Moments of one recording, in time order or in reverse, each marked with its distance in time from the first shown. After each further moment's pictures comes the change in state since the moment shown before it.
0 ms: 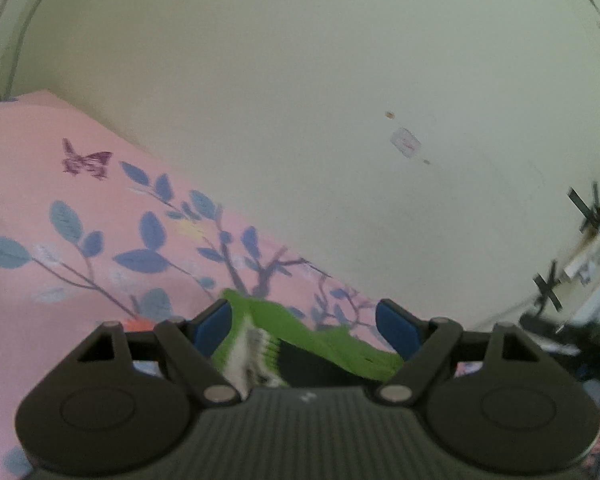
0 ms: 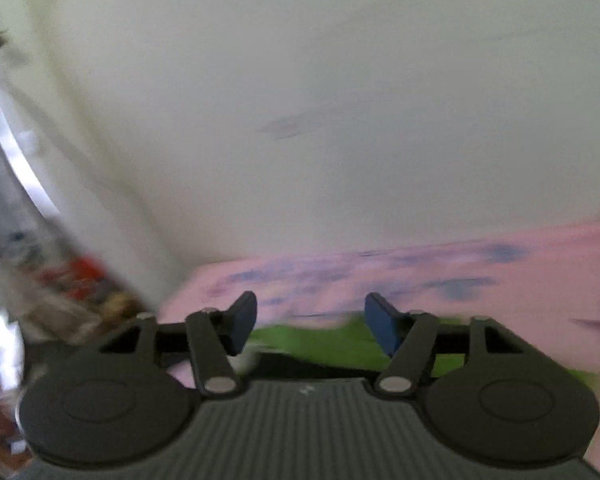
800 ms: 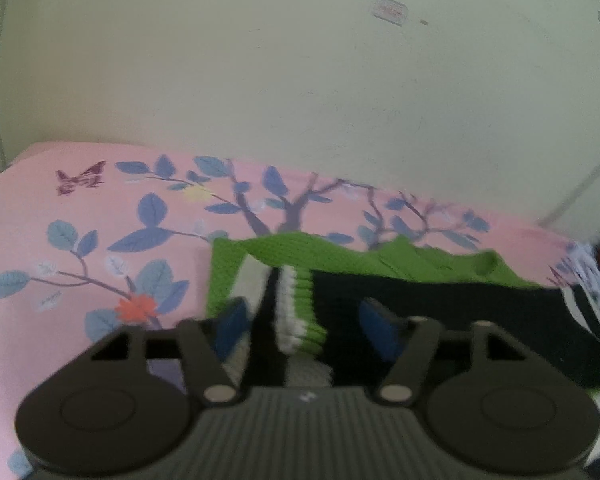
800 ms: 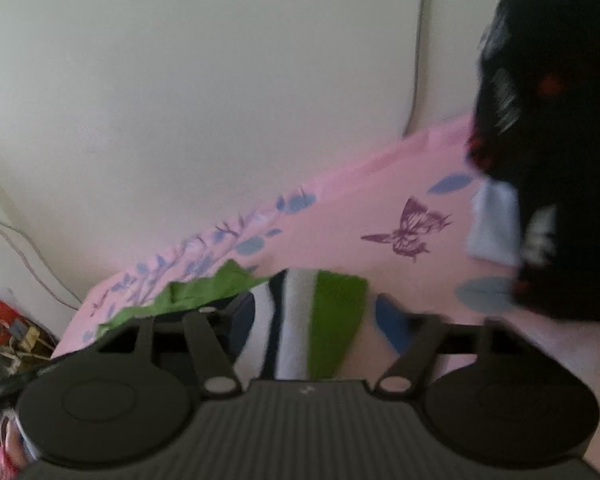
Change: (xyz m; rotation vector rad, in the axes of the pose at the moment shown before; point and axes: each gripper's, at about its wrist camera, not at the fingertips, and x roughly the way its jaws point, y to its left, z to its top) left arm 0.052 -0.041 -0.040 0.349 0.175 0.294; right arm -0.050 -0.101 -0.082 0.166 -0.063 -0.200
